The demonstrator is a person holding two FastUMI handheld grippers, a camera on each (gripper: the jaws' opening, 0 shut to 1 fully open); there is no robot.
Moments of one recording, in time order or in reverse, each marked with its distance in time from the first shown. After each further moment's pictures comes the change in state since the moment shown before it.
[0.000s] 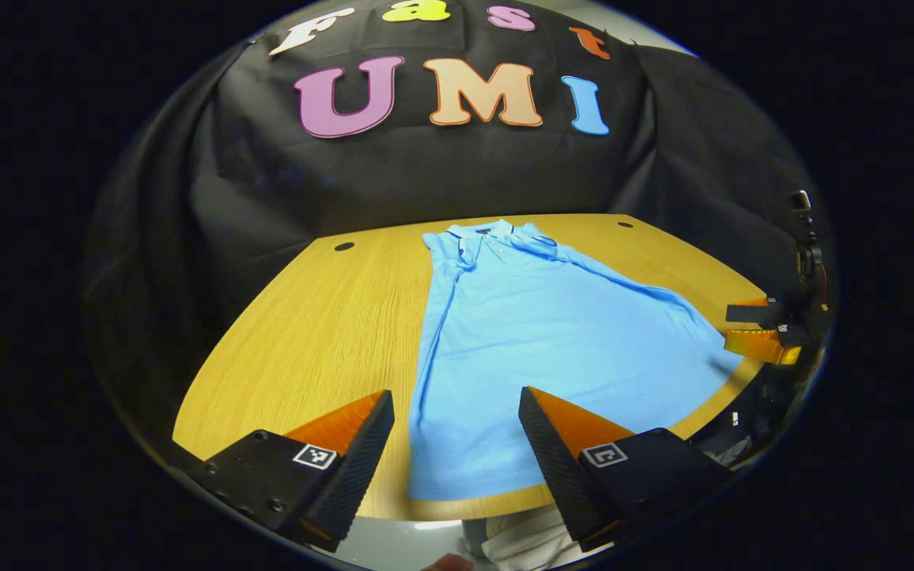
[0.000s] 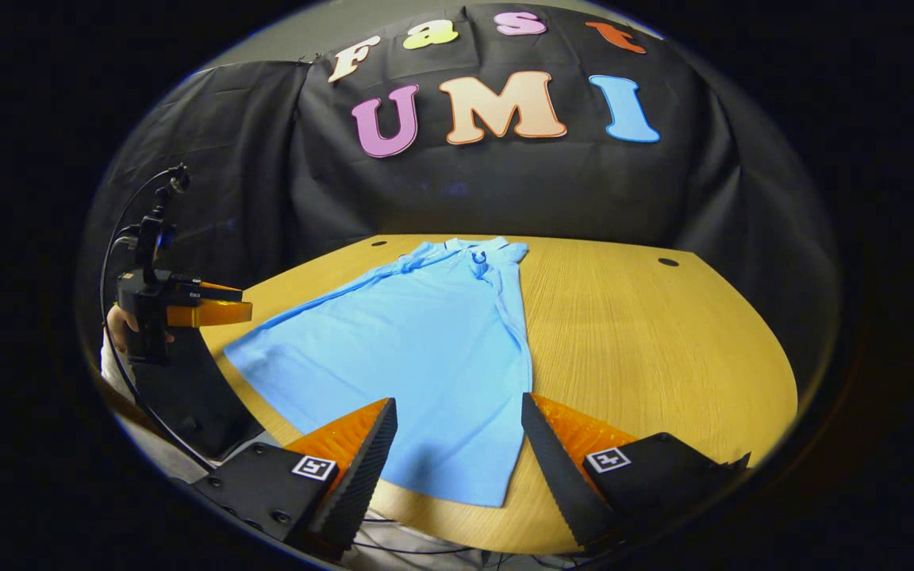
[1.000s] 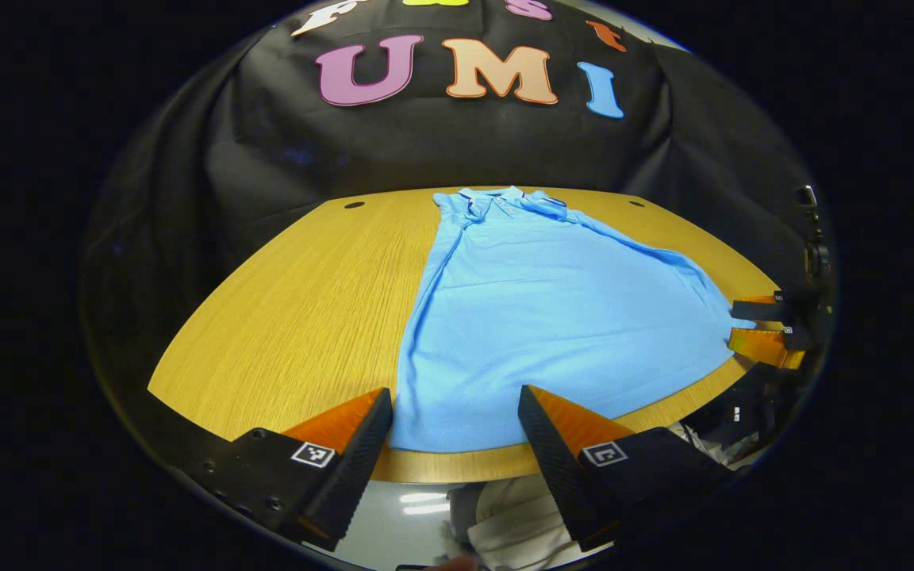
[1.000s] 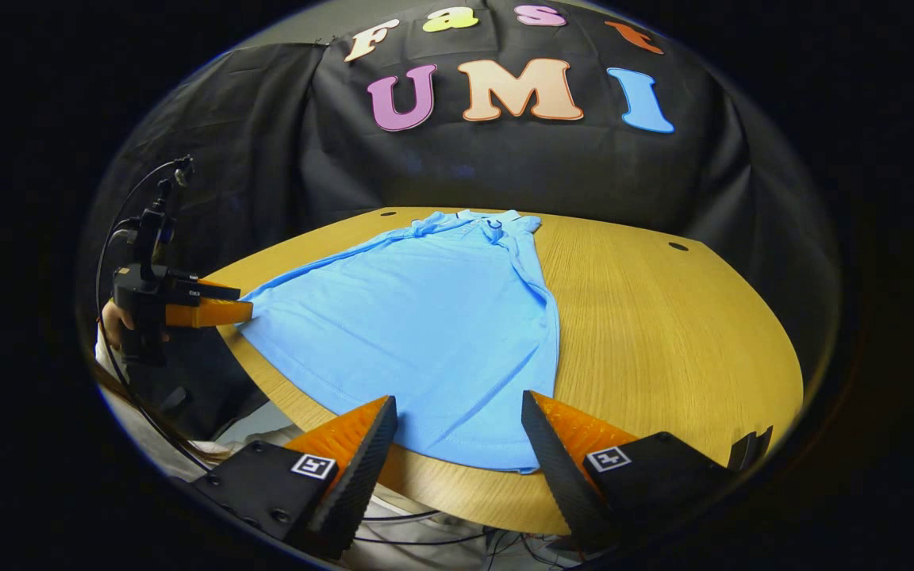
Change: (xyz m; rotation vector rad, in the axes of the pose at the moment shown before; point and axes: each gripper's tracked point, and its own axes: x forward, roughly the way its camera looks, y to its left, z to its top) left arm 0.003 -0.002 -0.052 -0.048 0.057 0.033; right arm 0.005 0.013 -0.034 -0.036 0.057 -0.005
